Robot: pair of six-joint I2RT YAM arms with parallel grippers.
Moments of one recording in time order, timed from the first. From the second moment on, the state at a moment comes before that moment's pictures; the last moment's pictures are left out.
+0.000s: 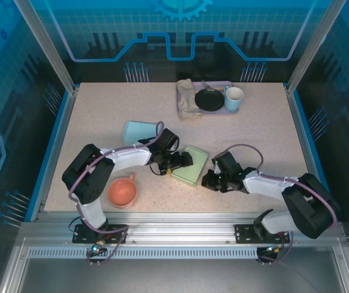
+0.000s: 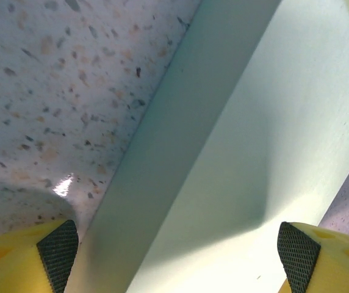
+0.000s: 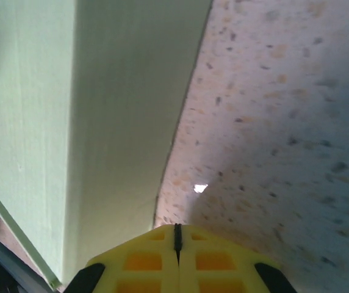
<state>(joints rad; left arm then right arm) -0.66 1.78 1.03 -0.34 0.33 -0.94 0.59 1.37 0.46 -0.09 -0.34 0.90</state>
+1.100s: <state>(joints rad) -0.56 1.69 1.16 -0.55 0.16 -1.01 0.63 1.11 0.58 -0.40 -0.04 0.78</state>
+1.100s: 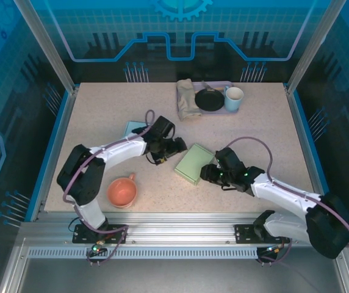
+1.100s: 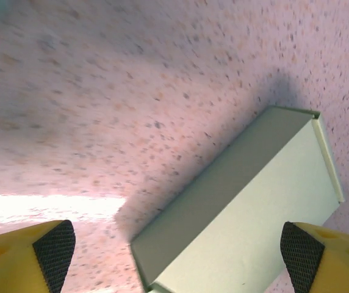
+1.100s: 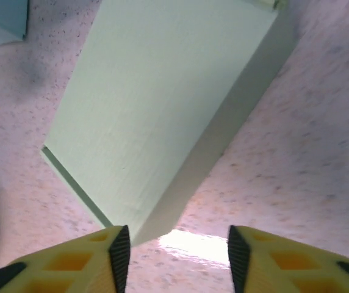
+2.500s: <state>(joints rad) -0.56 2.20 1.67 -0.45 0.12 -0.95 0.30 1.75 1.00 -0.18 -0.15 0.42</state>
